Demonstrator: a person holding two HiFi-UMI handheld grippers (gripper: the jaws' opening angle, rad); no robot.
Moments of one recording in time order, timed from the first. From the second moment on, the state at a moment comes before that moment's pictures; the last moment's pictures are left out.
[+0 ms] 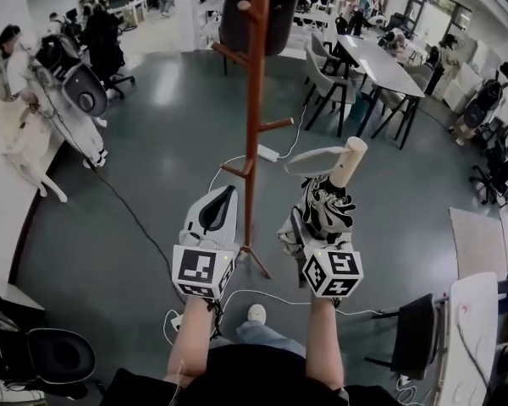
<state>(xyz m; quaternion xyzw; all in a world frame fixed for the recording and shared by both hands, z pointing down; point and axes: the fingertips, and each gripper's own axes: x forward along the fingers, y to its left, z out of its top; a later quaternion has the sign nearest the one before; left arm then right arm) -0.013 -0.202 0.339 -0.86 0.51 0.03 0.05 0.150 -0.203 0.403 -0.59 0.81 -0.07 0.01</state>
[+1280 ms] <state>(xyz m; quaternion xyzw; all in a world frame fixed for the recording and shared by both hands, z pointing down) -0.008 -0.361 0.376 -0.85 0.53 0.02 0.03 0.143 -0.380 0.506 -0.55 0.82 -0.15 -0.07</state>
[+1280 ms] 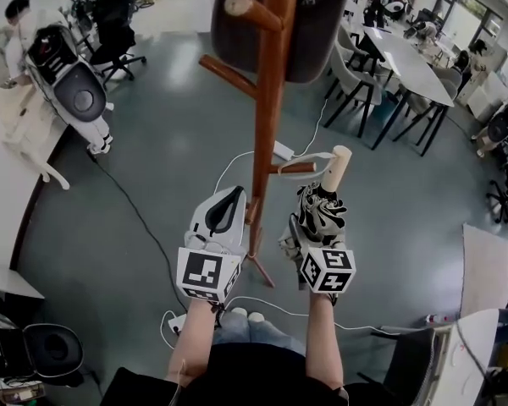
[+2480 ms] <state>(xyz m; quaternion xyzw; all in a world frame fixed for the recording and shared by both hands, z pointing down) -0.028 -0.339 0.438 -0.85 0.52 0.02 0.02 0.079 -0.347 0.655 -0.50 0.84 -0.14 -0.15</state>
